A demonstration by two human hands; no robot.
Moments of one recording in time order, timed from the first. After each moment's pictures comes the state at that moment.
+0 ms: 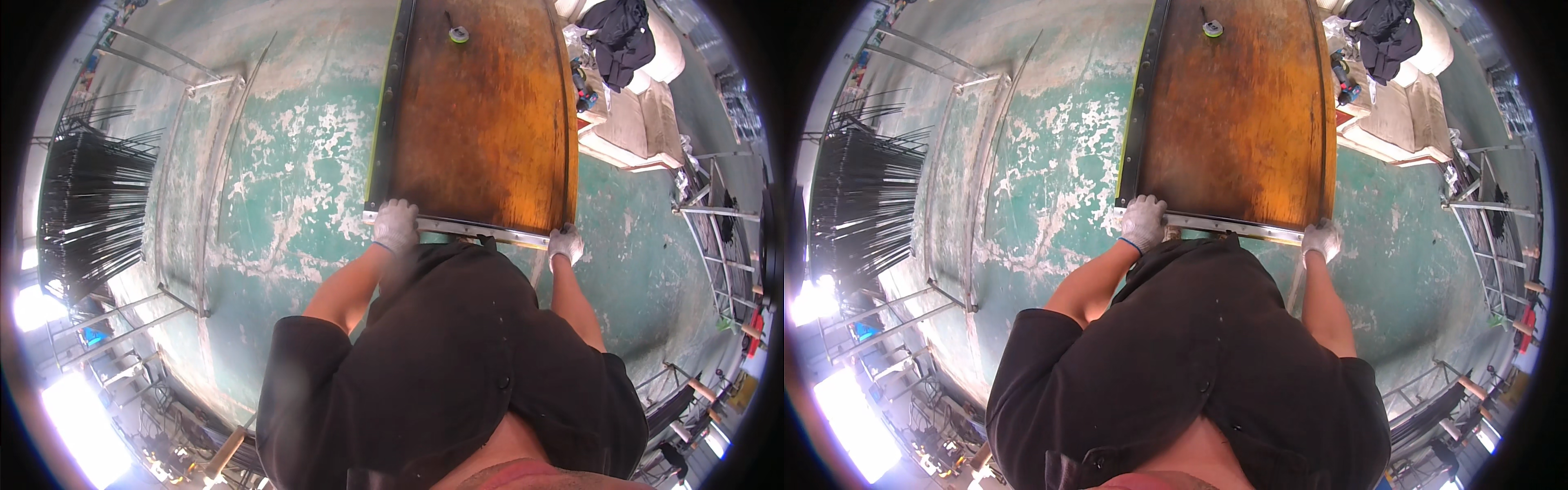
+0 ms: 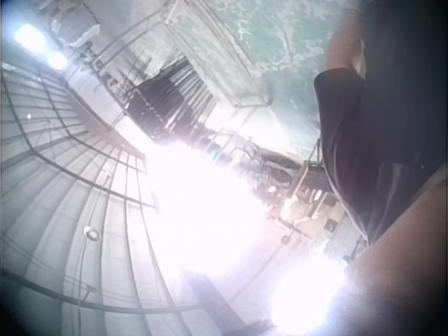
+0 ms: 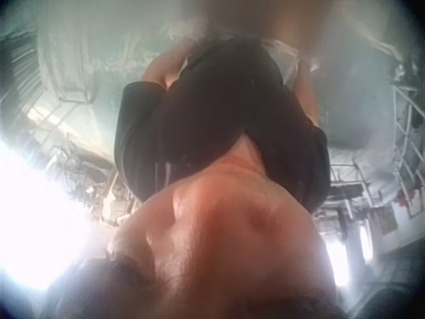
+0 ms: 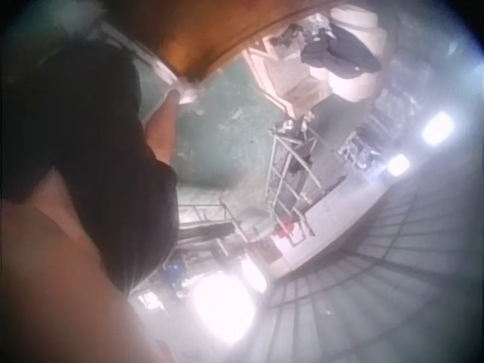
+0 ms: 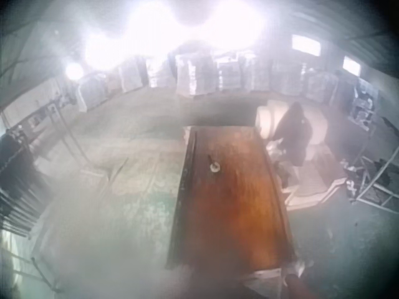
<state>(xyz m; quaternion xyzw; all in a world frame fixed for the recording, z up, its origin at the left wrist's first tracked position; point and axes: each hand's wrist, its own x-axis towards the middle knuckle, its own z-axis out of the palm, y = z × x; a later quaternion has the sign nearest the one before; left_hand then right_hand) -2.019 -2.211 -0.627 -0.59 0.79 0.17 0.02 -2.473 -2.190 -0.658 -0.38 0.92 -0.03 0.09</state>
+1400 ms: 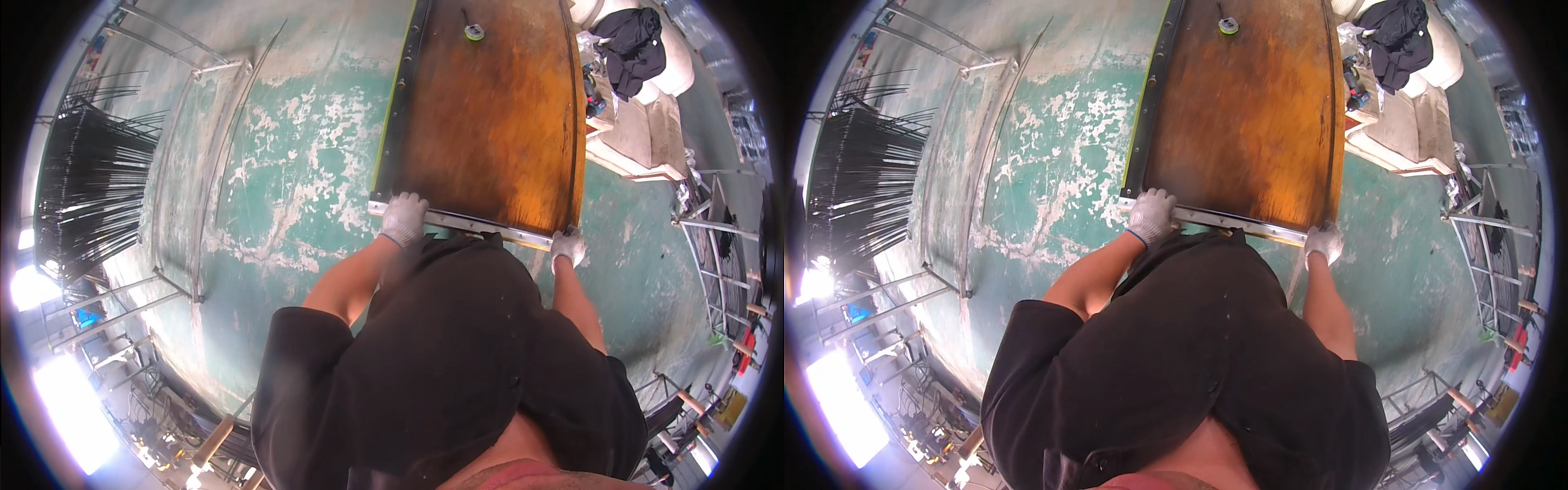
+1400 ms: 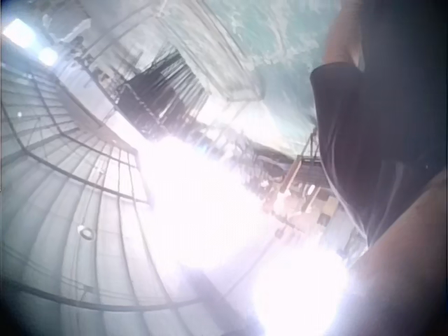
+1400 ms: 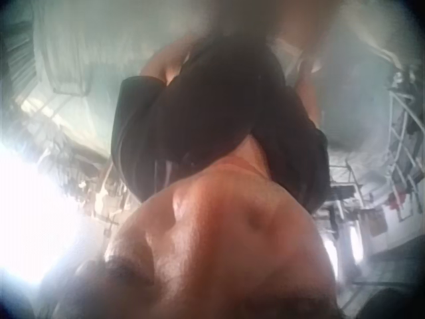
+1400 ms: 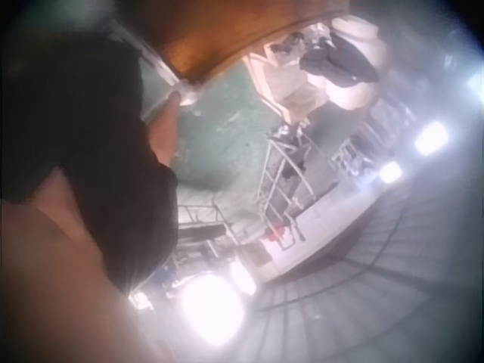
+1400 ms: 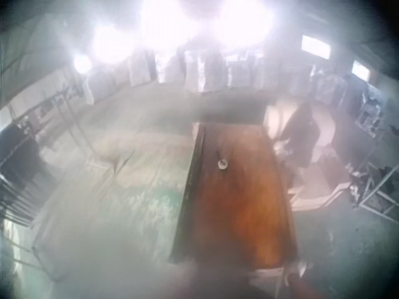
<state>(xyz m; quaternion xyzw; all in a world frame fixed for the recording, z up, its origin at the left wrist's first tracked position) -2.020 -2.211 -0.658 -0.58 0.80 0.18 0.03 -2.471 -2.189 -0.659 -0.37 0.92 -0.06 0.10</state>
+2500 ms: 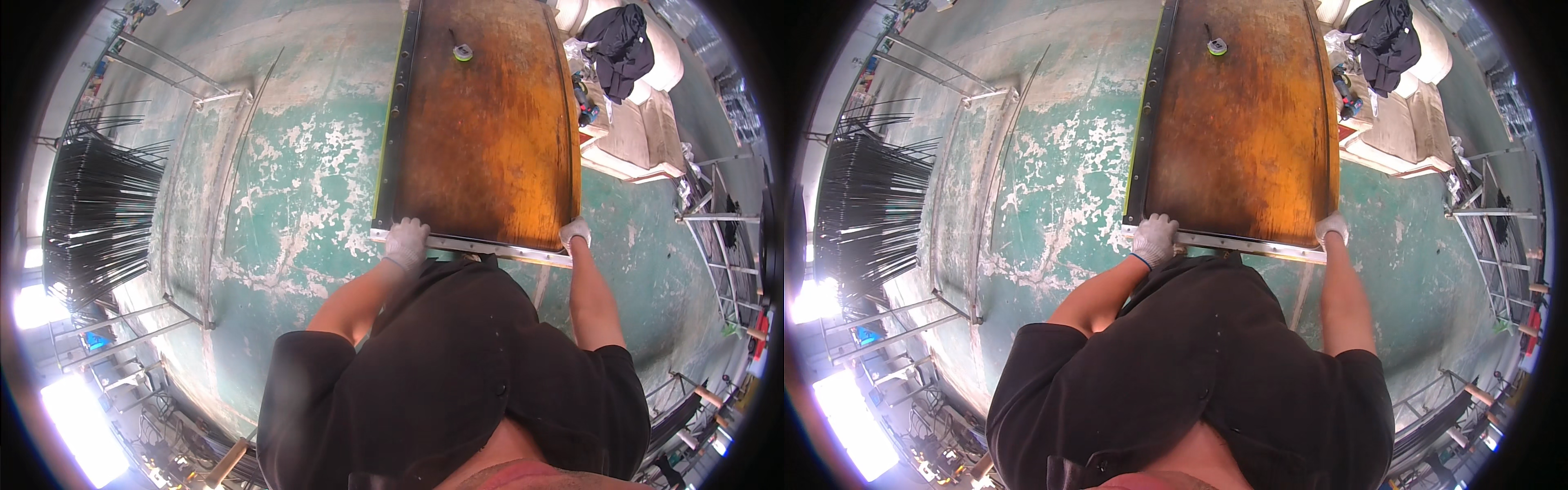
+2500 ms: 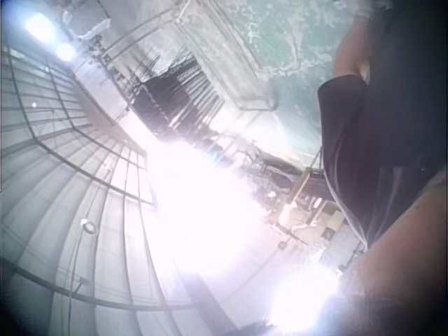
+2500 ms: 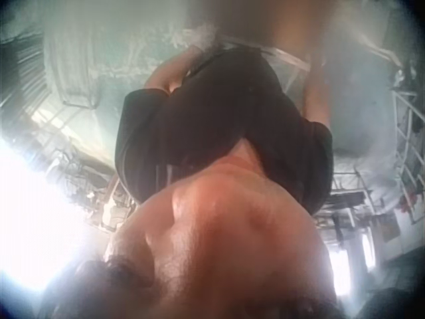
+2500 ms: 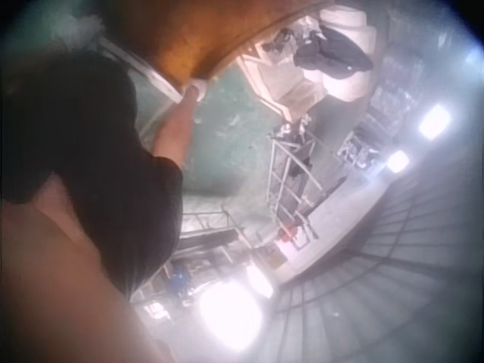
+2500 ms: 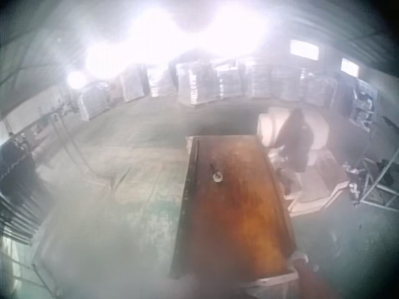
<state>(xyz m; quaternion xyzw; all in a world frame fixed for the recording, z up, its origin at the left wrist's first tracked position) -2.024 -2.214 -0.651 -0.58 0.80 0.16 0.05 -2.521 -2.277 -0.685 -0.38 0.89 0.08 0.24</state>
